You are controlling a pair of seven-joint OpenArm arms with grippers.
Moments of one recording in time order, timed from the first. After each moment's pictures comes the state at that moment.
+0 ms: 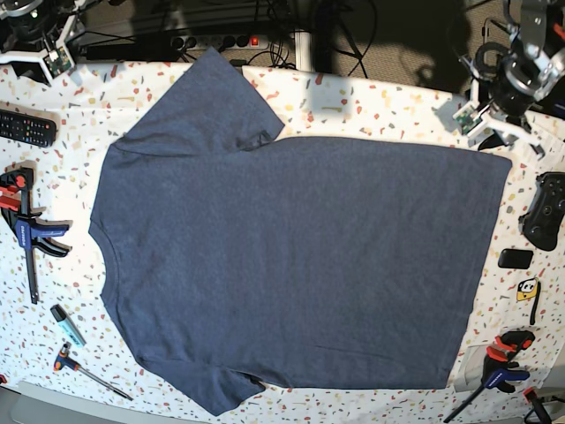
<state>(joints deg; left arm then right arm) 27.1 -21.4 -9.5 107.3 29.1 -36.7 15.6 -69.9 38.5 22.4 127.0 -1.0 0.7 -26.5</state>
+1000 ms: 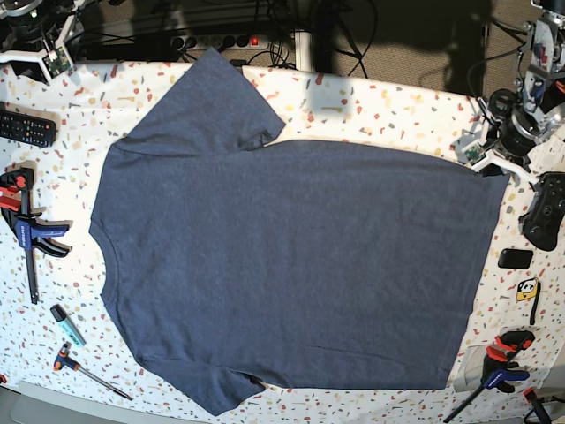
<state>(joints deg) 12.4 -31.5 3.4 82.7 33.6 -35.0 8.0 -69.9 38.4 22.4 127.0 -0.9 0.2 -27.1</state>
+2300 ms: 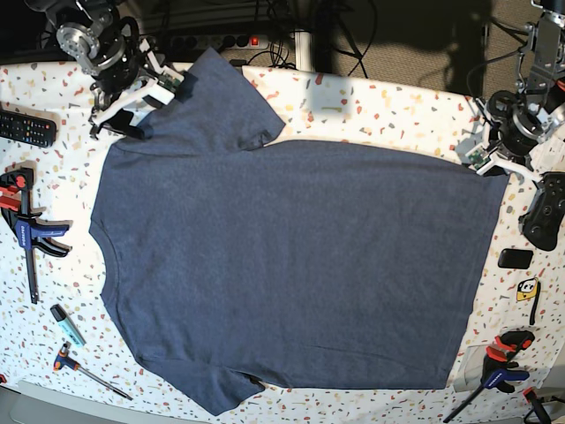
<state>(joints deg) 12.4 -31.4 3.2 82.5 27.5 -34.9 9.4 -31.9 41.5 -16.2 104.3 -30.9 11.8 -20.4</state>
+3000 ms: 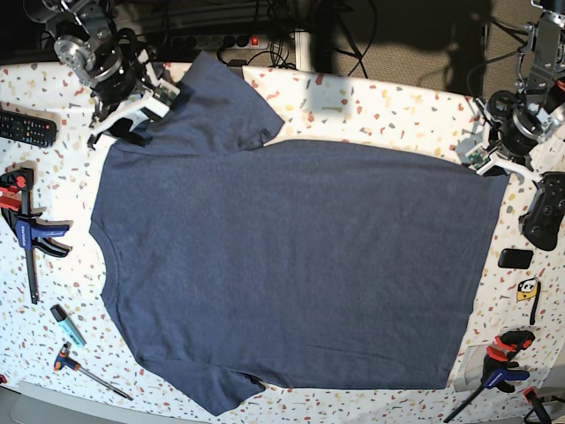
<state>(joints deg) 12.4 -31.4 3.2 82.5 27.5 -34.9 9.4 -27.1 41.1 -16.4 100.7 -26.6 16.8 -17.2</state>
